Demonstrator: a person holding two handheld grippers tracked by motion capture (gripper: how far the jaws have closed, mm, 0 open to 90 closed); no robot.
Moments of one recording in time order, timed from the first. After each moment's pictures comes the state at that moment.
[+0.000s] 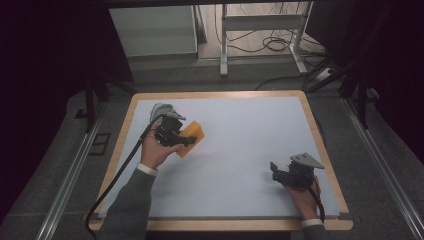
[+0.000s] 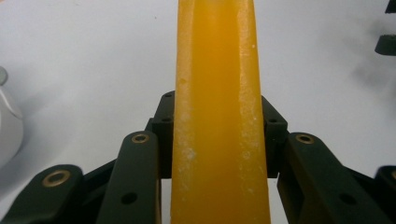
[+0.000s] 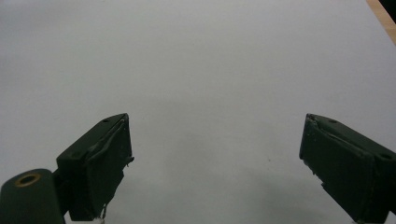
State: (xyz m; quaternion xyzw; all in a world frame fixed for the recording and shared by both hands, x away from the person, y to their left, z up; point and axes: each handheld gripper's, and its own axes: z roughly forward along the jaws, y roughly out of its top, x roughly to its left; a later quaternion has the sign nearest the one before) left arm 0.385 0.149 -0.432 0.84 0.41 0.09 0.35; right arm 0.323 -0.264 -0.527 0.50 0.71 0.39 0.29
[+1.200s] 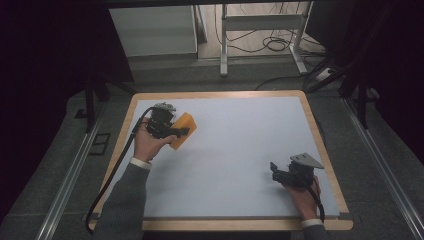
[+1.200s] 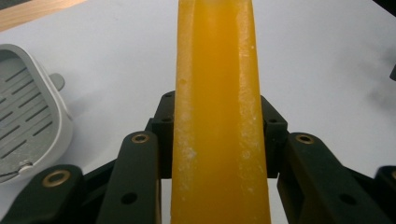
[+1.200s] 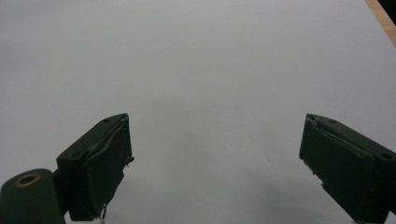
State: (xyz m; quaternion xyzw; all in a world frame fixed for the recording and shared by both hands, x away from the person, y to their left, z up) left arm 0.398 0.173 -0.420 0.81 0.44 0.10 0.37; right arm 0.323 -0.264 -0.527 0.50 0.71 0.39 0.29
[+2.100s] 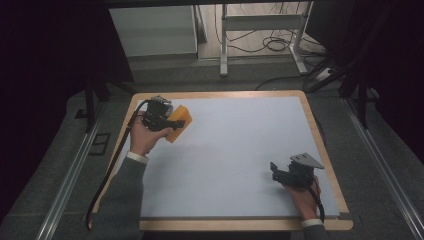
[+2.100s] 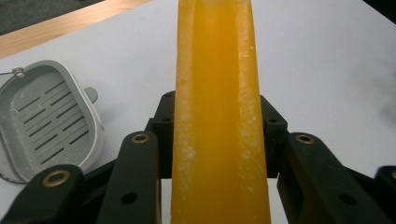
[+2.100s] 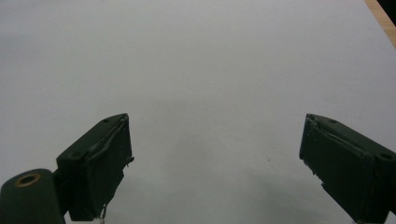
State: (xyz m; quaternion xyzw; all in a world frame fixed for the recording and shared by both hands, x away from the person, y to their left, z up) left arm 0.410 0.185 -0.407 0.80 0.45 0.12 0.37; right arm 0.323 -0.264 -0.527 0.50 0.71 0.39 0.29
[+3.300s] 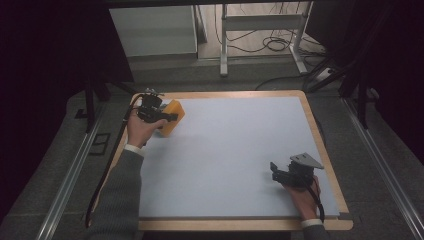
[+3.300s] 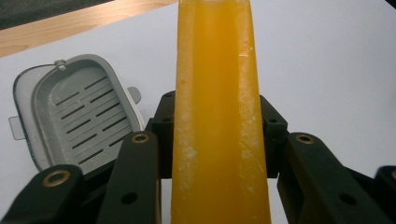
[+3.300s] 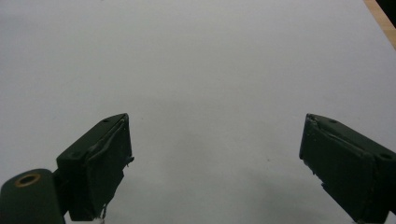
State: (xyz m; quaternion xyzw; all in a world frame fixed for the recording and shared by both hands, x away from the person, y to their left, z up) left arm 0.444 0.209 -0.418 0.78 0.50 0.11 0.36; right arm 0.323 -0.263 -0.527 0.50 0.71 0.39 0.30
